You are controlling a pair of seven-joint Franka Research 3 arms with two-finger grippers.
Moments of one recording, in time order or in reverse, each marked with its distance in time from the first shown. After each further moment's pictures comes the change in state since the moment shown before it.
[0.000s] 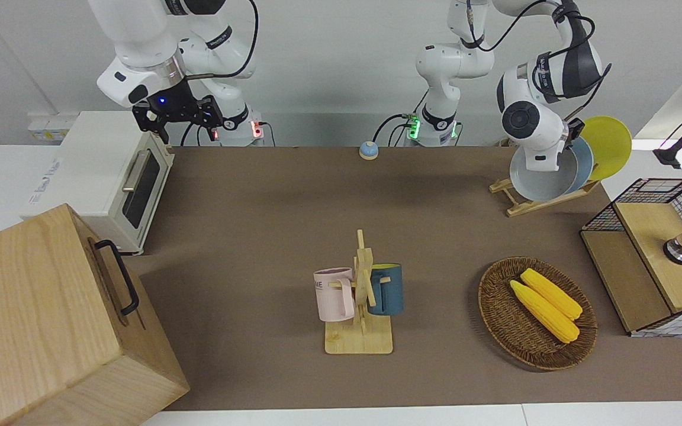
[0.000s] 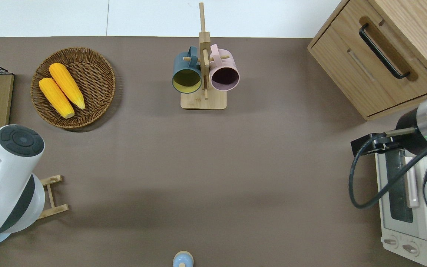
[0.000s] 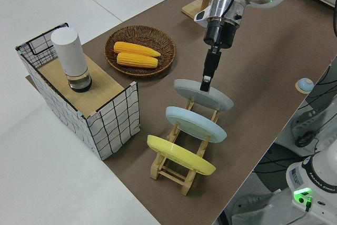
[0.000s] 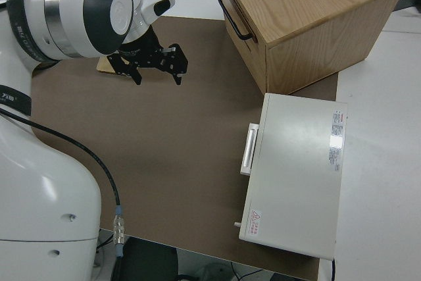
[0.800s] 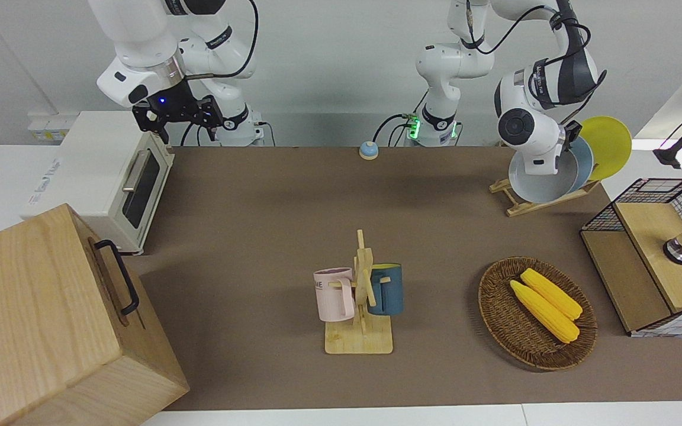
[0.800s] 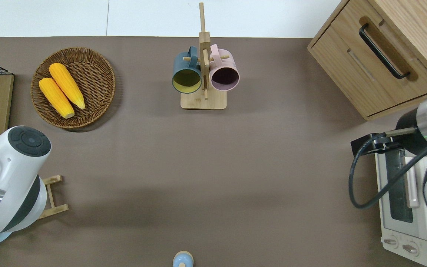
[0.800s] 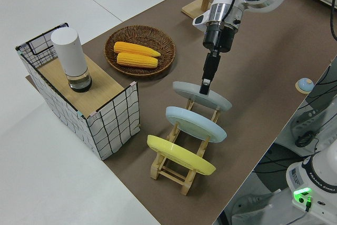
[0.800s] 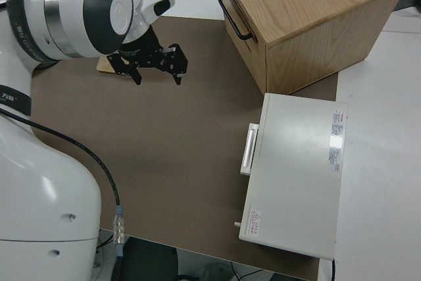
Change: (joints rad) left arm 0.000 0.017 -0.003 -0.013 0.022 0.001 -0.055; right arm 0.000 0.000 0.000 0.000 0.000 0.000 0.000
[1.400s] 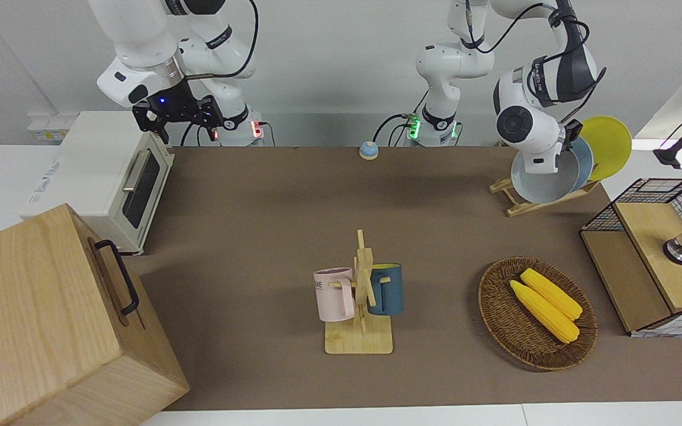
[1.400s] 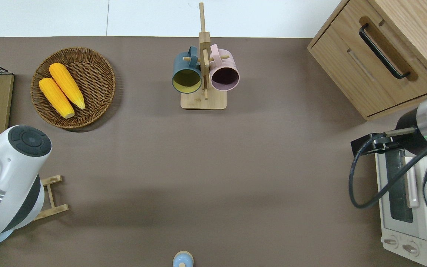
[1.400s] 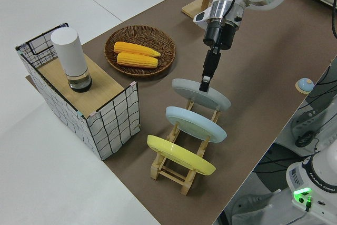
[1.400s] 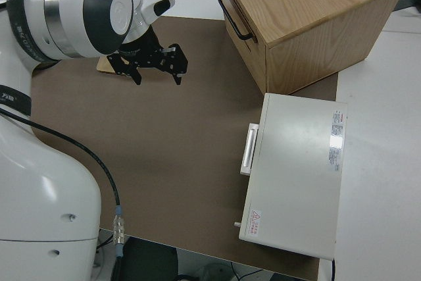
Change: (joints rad) left arm 0.000 -0.005 -0.009 0.012 0.005 -0.003 -0.002; right arm 0.000 0.000 0.000 0.000 0.000 0.000 0.000
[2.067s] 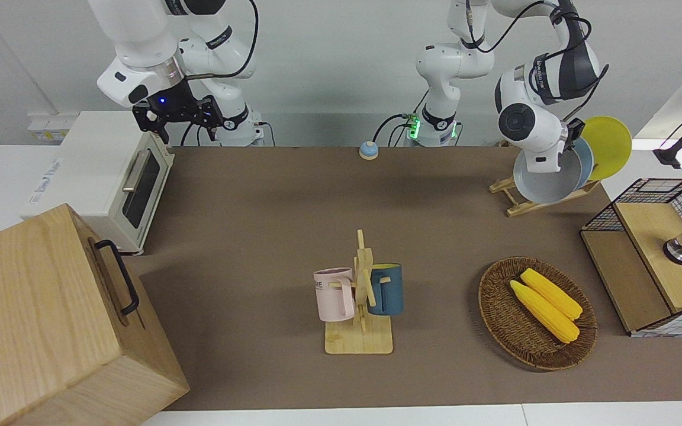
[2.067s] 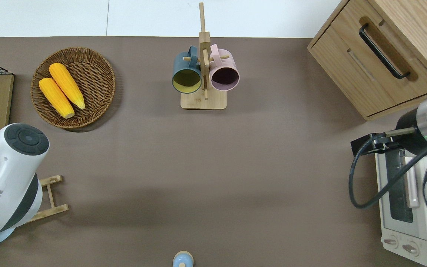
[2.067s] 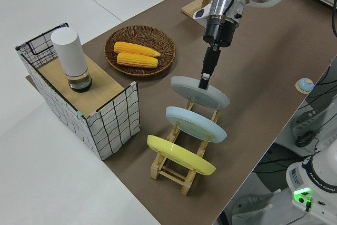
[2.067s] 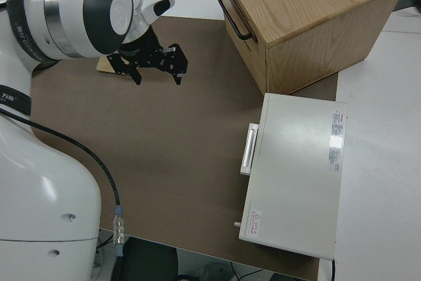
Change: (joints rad) left arm 0.000 0.000 0.001 0.014 0.000 -0.003 0.005; right arm 0.000 0.000 0.000 0.000 0.000 0.000 0.000
